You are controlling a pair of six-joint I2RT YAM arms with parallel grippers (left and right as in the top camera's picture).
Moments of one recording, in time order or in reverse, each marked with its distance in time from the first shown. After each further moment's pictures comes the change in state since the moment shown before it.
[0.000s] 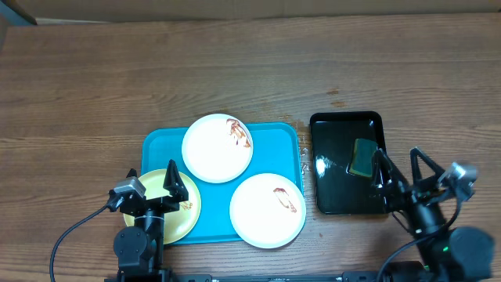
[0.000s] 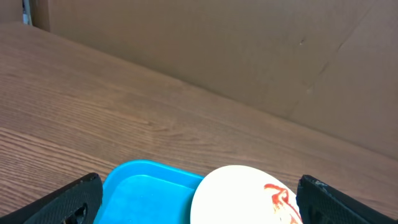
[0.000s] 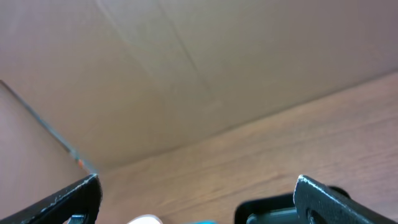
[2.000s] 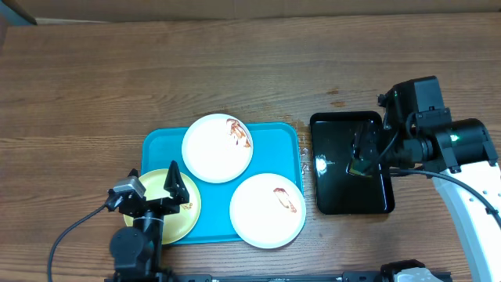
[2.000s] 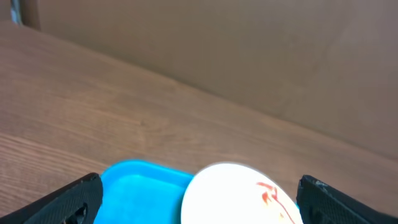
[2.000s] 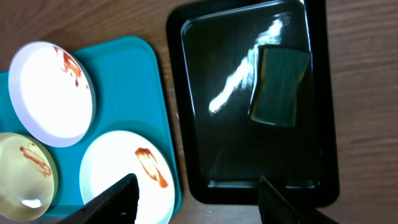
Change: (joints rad) left arm 0.000 0.004 0.085 -0.106 0.040 -0.005; right arm 0.114 1.062 0.818 -0.944 0.016 -0.154
